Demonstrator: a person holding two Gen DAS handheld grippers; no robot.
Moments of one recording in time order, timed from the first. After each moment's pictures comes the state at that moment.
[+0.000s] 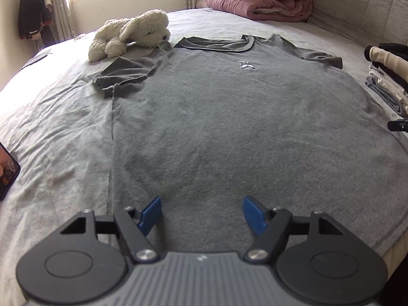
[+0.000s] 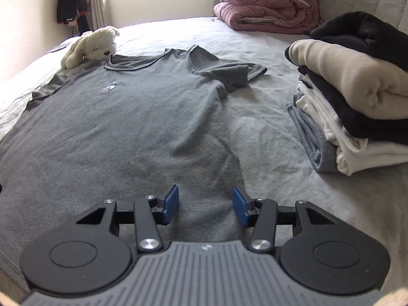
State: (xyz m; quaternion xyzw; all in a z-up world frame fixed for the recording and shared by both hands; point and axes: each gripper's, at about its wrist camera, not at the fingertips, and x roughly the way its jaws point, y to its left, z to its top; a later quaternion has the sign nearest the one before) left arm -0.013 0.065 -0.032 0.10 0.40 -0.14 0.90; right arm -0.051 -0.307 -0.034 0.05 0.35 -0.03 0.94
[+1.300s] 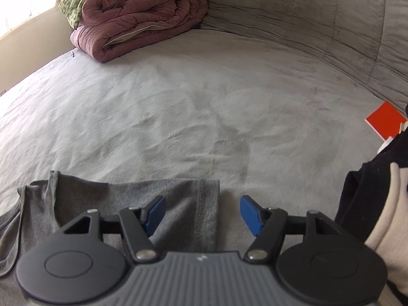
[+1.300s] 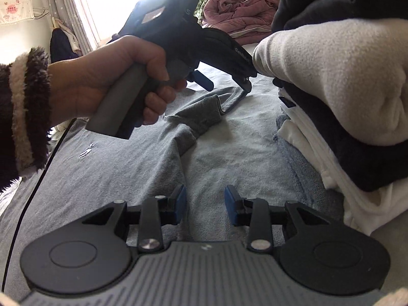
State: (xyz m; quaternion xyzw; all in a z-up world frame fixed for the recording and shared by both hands) left arm 0.219 -0.381 -0.032 0.18 0.37 -0.31 0.86; right arm -0.008 -0.375 -0.049 0.15 0.30 0.00 0.94
